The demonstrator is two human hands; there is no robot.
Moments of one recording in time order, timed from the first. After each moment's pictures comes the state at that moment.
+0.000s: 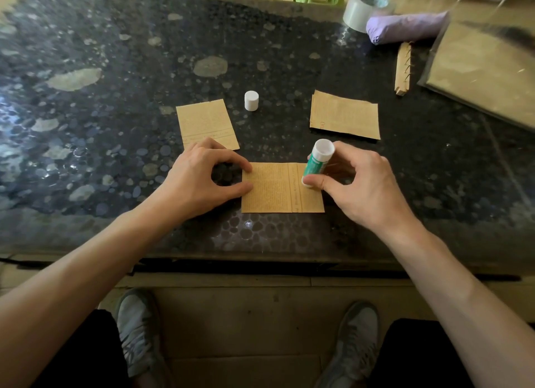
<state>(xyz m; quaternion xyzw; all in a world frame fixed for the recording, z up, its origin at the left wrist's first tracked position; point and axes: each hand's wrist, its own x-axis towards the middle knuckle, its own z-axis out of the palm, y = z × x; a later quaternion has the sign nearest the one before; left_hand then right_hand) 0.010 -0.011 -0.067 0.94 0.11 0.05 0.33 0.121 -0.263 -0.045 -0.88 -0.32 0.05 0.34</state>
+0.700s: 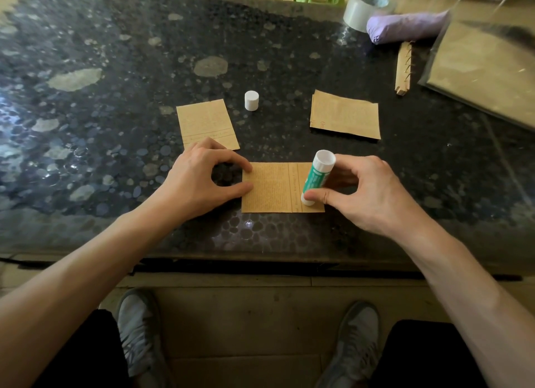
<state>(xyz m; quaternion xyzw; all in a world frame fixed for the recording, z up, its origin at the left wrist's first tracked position) 0.009 -0.012 -0.067 0.94 0.11 0.05 0.32 0.119 -0.272 -0.036 -0.88 -0.34 0.13 0.31</state>
